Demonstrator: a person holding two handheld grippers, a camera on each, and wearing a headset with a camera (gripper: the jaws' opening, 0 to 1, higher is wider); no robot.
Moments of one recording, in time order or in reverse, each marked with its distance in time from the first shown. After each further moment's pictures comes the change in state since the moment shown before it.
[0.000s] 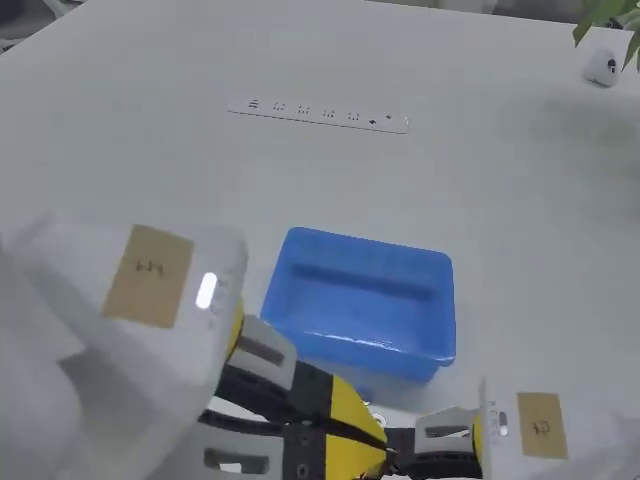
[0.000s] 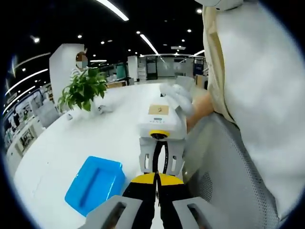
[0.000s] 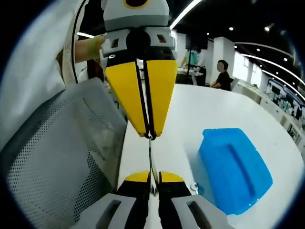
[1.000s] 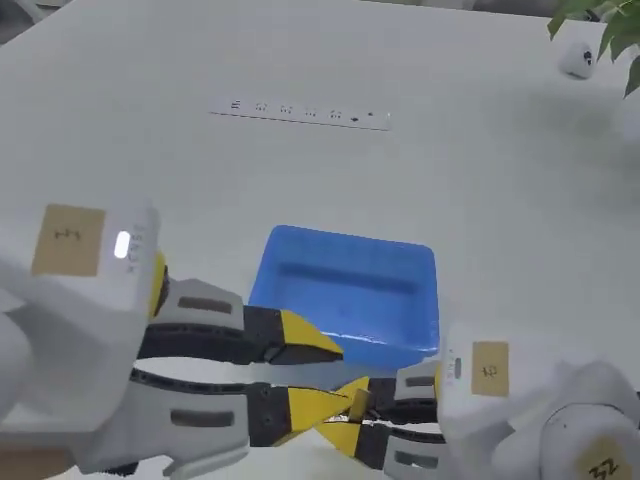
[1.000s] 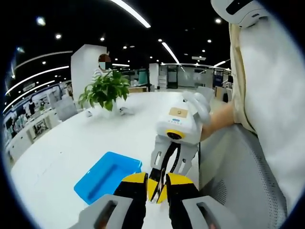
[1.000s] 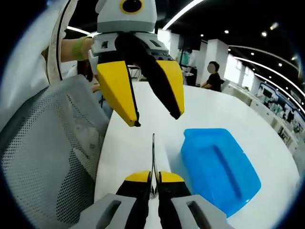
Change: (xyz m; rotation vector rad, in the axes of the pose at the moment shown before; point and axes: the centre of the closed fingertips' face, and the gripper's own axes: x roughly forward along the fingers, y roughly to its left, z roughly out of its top) left arm -0.008 0.034 -0.008 -0.101 -0.080 0.162; right arm 0.000 -0.034 -0.007 -0.026 0.027 -0.116
